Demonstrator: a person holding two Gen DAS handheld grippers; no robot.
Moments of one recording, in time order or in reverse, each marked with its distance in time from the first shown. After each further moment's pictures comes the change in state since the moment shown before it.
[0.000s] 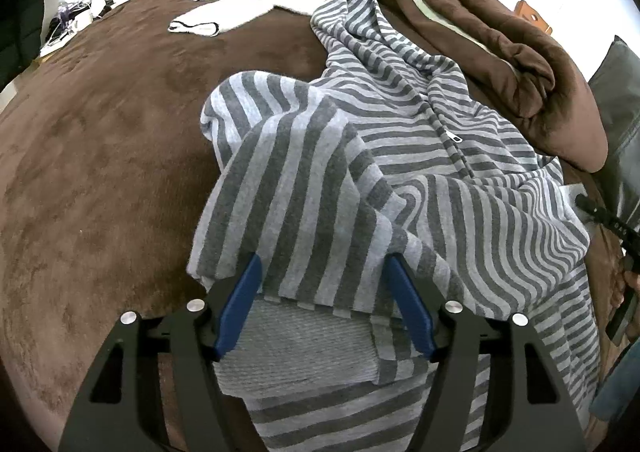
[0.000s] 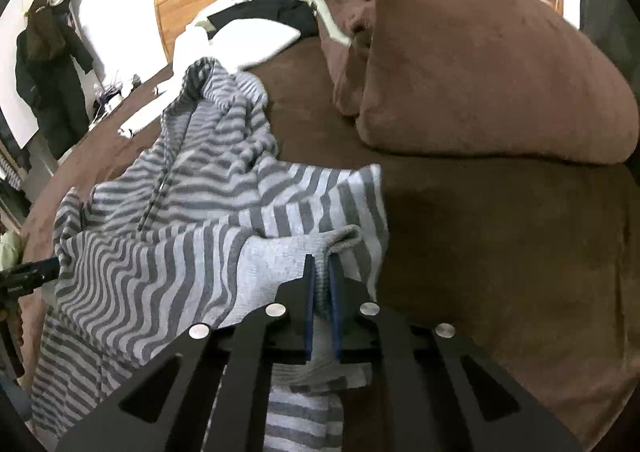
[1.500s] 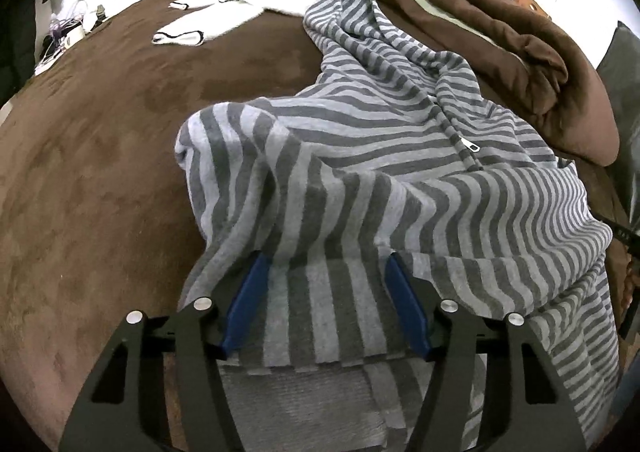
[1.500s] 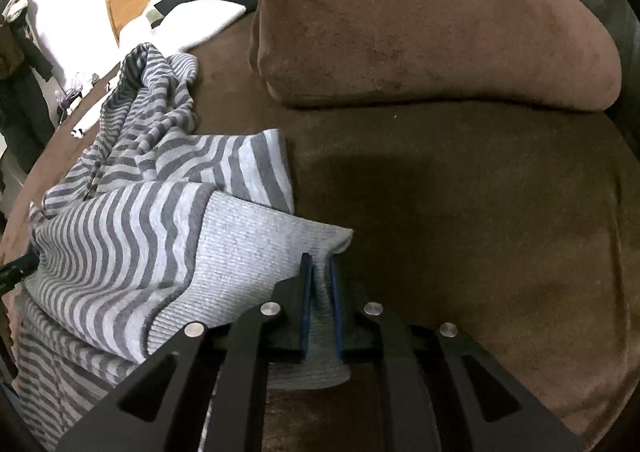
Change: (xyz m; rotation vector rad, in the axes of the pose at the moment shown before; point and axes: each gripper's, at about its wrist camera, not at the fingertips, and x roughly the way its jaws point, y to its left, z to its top) left arm 0.030 -0.007 0.016 0.045 -0.016 0.030; right arm 0.031 -0.056 -0.014 0.095 0.113 -0.085
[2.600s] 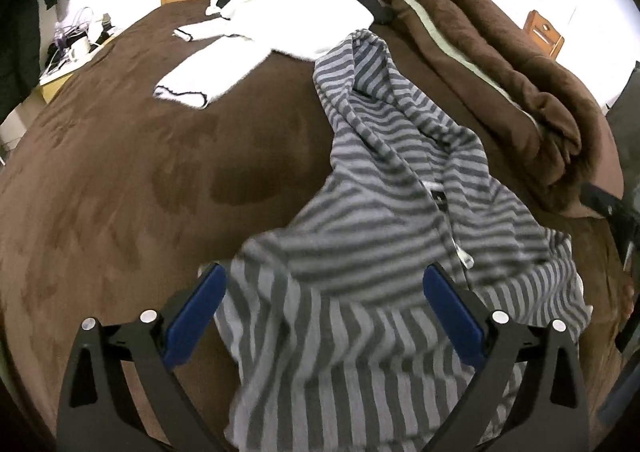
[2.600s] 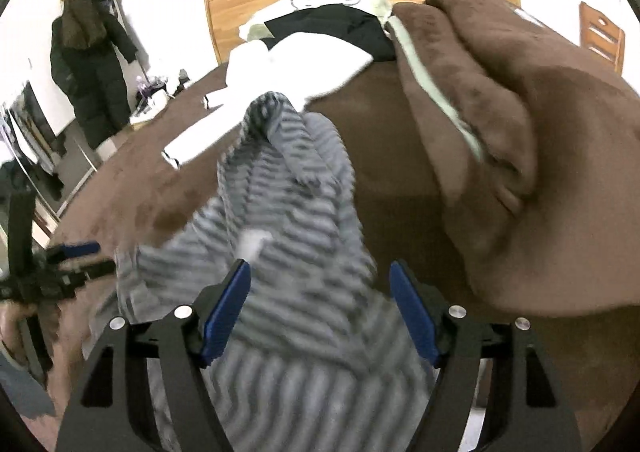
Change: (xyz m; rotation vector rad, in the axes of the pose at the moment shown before) left arm -0.011 0.004 0.107 -0.031 -0.002 0.024; right arm -0.010 0.145 0.137 -0.212 -0.087 0.254
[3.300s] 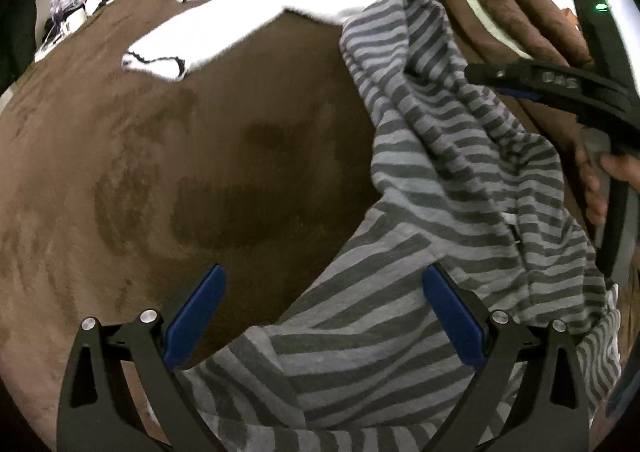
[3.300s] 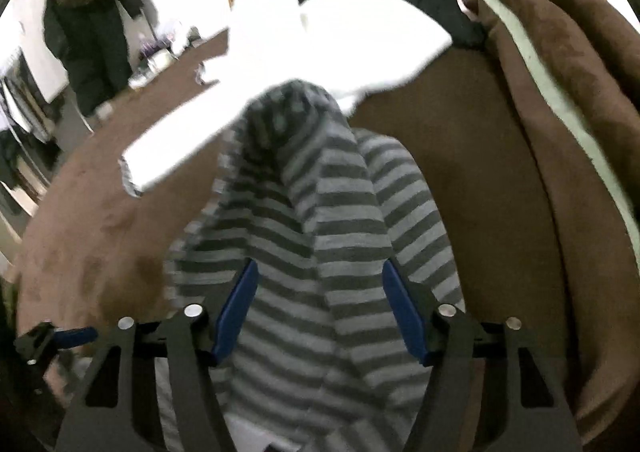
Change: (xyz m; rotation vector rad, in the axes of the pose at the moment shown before) left arm 0.103 0.017 0.026 -0.068 0.080 0.020; right arm 0.216 0.040 0.112 -0.136 0.152 0.004
